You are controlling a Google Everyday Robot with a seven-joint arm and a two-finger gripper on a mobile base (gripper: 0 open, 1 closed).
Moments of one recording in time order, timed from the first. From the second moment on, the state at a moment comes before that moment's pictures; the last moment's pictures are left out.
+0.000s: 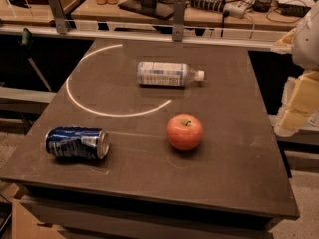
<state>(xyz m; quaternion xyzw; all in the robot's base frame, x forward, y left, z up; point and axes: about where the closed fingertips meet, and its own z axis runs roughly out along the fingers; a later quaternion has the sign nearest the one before) 0.438 -0.217 0.976 -0.60 0.78 -0.03 0.16</state>
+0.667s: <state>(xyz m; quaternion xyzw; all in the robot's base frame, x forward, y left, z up) 0.445 -0.200 0.975 -0.61 0.77 -0.03 0.17</state>
